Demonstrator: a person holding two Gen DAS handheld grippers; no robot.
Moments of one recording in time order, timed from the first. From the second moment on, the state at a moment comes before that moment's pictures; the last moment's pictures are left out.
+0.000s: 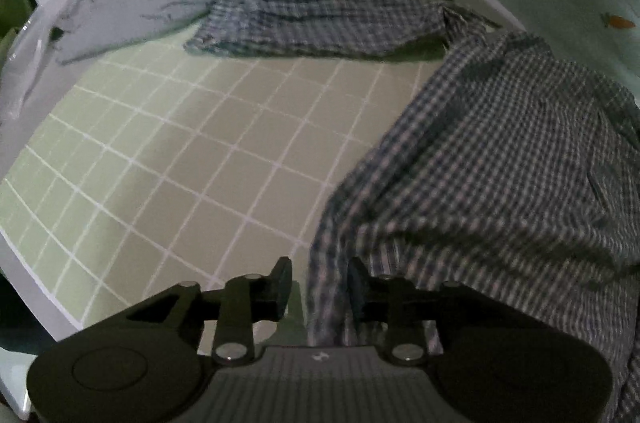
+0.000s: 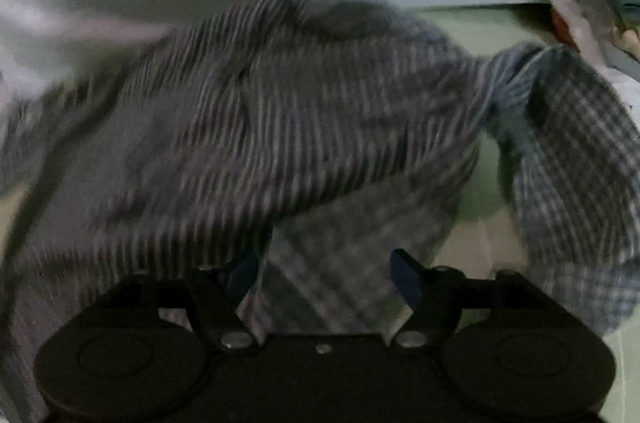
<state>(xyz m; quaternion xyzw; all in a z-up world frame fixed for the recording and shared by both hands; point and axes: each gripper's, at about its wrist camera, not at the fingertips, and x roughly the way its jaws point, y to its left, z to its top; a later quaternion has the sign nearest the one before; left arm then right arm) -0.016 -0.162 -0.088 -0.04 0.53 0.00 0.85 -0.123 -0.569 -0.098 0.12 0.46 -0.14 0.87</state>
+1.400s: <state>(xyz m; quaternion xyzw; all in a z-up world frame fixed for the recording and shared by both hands) -0.131 -0.387 -0.046 -0.04 0.45 -0.03 0.89 -0.238 -0.764 -0.039 -0.03 0.32 -0.31 0.90</state>
